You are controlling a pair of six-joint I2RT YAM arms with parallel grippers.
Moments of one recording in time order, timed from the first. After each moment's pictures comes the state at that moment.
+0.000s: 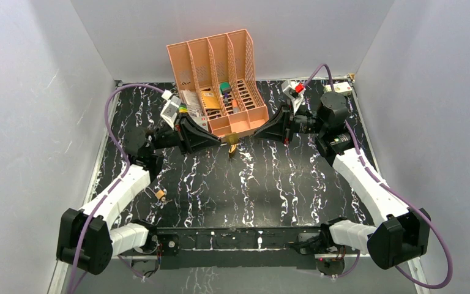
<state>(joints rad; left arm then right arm) -0.35 1.16 0.73 0.99 1.13 -0.90 0.37 1.17 1.02 0.17 -1.18 0.34</state>
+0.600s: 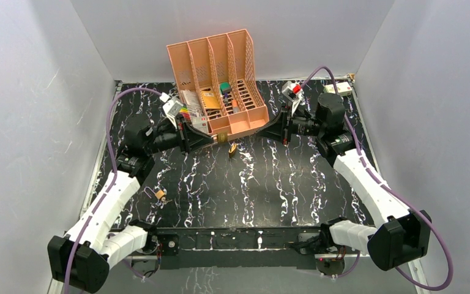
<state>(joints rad) -0.31 0.99 0.84 0.10 0.91 -0.42 0.36 1.16 1.02 0.01 -1.05 0.25</state>
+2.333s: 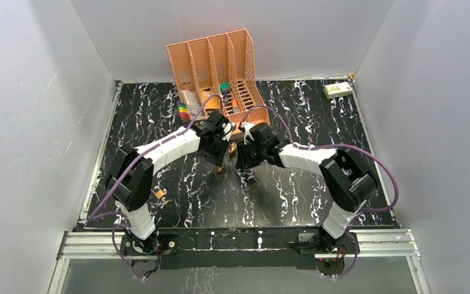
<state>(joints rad) -0.66 1.75 1.28 -0.73 0.09 -0.22 0.70 1.71 0.95 -0.06 -0.28 0.31</state>
